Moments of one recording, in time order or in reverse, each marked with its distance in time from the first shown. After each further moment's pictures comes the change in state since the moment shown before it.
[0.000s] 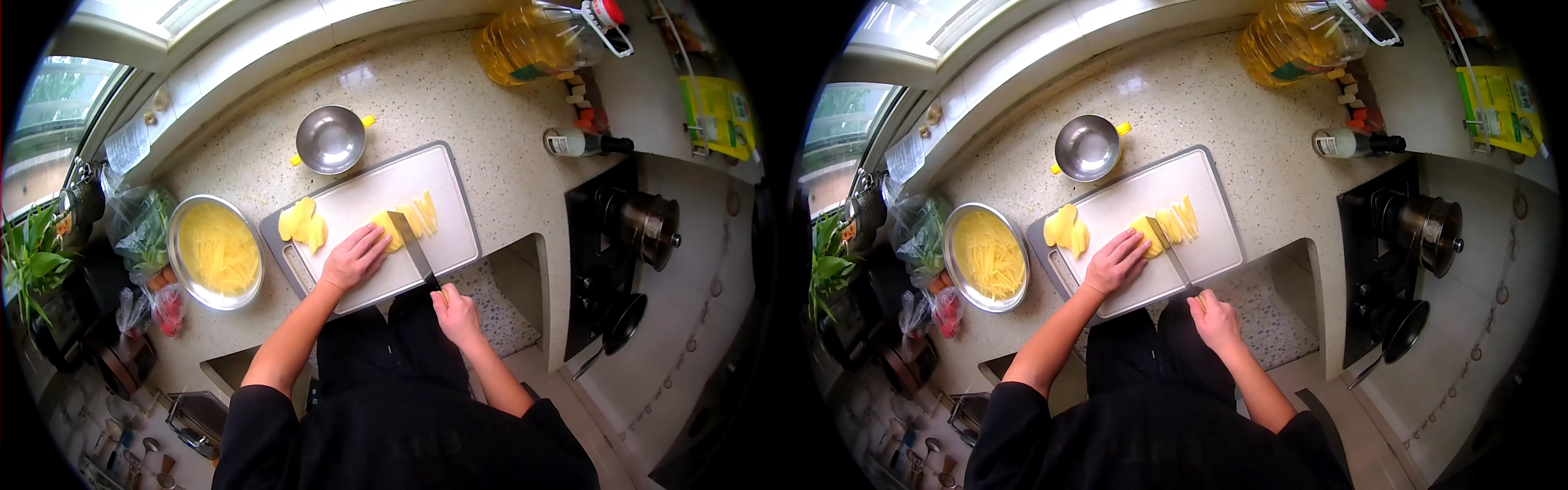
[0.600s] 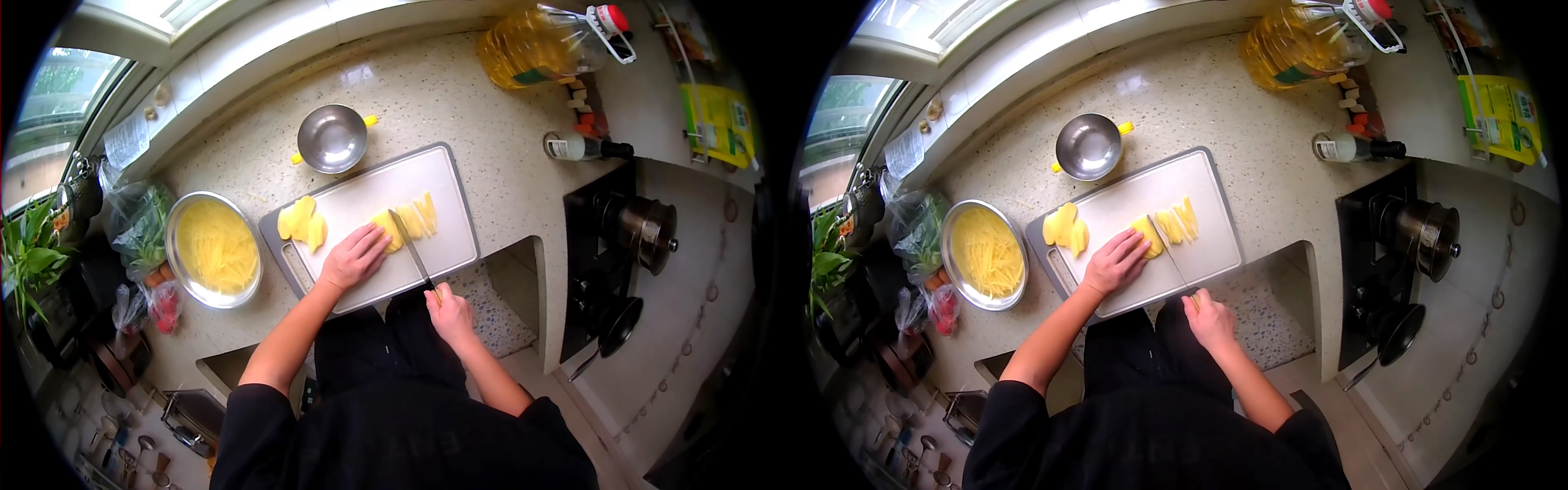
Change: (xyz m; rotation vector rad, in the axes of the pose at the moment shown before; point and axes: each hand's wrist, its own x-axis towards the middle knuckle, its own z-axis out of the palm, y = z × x) left_hand 0.000 0.000 0.002 0.000 0.015 -0.009; right_hand 0.002 0.002 0.016 -0.168 0.021 0.014
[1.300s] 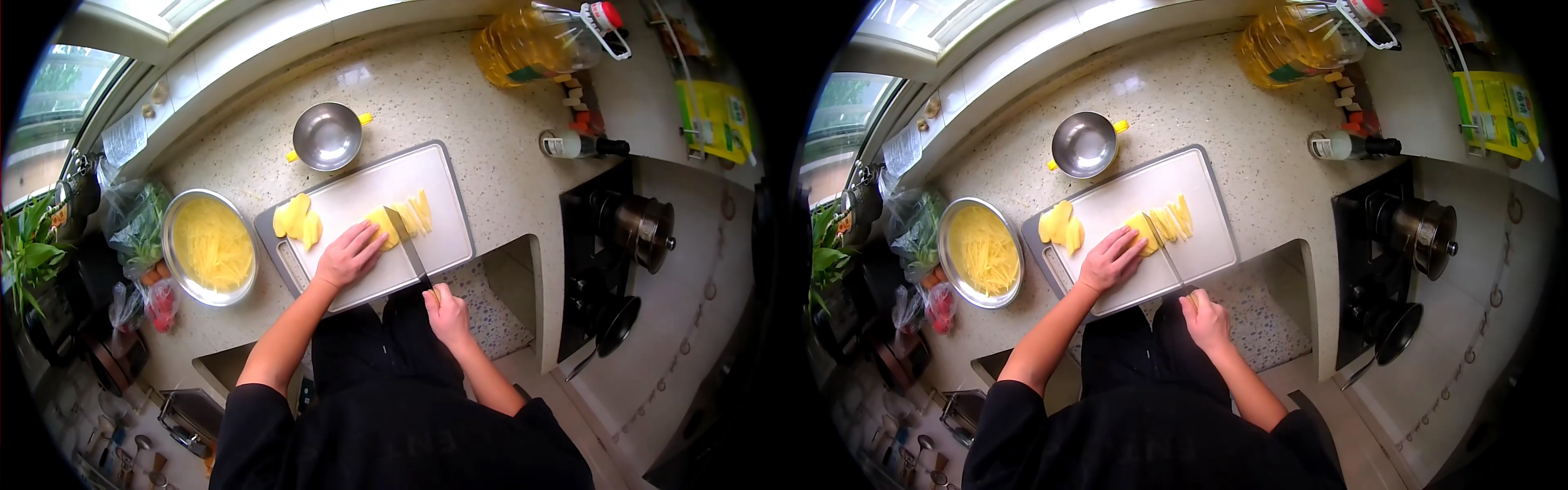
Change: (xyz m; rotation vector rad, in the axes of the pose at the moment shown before) left_hand -0.001 0.000 0.000 0.037 -0.020 0.015; right_hand -0.006 0.001 -0.006 0.168 0.037 -0.022
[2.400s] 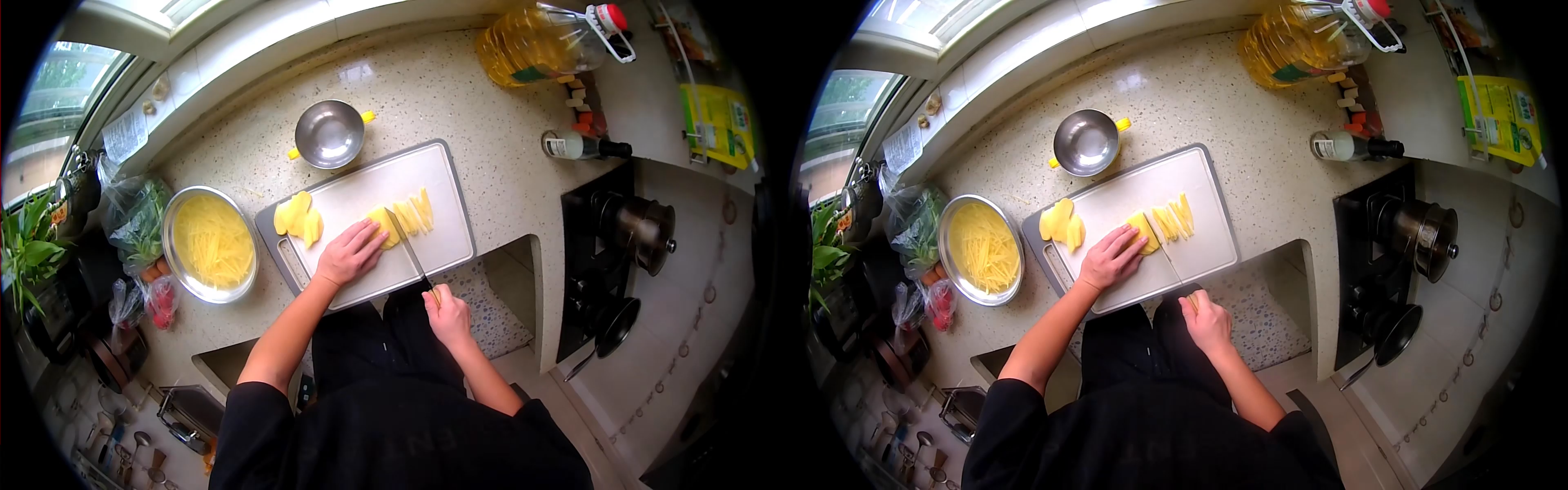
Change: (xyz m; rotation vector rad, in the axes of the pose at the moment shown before) left_hand 0.001 0.001 0.000 -0.006 0.013 -0.025; right_hand -0.003 -0.003 -0.003 -0.099 0.010 -0.019
